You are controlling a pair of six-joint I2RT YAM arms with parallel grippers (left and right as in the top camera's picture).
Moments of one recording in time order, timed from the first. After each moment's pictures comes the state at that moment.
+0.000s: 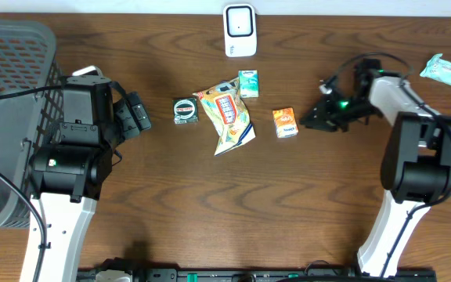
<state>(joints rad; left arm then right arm) -0.11 1.15 1.24 -0.91 -0.19 -0.43 -0.09 2.19 1.52 -0.96 -0.74 0.01</state>
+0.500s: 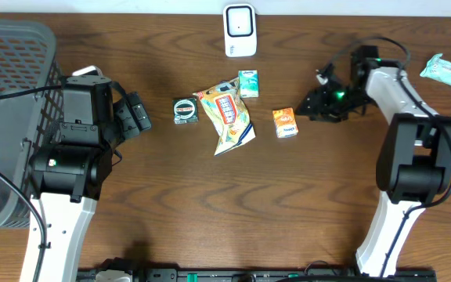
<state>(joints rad) -0.11 1.15 1.24 -0.91 -0.19 -0.43 -0.03 2.19 1.61 -0.95 -0.64 -0.03</state>
